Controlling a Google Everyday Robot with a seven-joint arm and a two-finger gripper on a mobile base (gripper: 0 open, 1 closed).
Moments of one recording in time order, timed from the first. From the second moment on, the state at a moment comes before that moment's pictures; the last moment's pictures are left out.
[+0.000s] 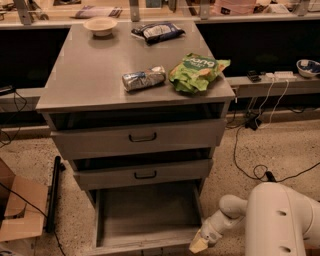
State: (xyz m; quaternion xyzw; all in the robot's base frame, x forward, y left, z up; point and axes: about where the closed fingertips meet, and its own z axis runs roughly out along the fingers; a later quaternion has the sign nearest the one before) arm 0.409 -0.157 0.188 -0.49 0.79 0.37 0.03
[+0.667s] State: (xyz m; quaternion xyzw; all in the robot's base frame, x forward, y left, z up) arm 0.418 -0.154 0.188 -0.50 0.79 0.37 0.04
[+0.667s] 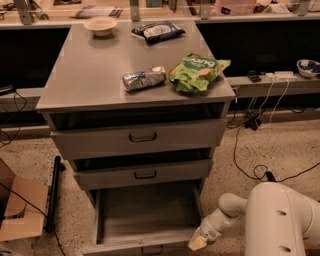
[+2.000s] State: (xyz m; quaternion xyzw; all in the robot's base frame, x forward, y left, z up) arm 0.429 -0.142 0.188 -0.51 0.77 0.37 0.07
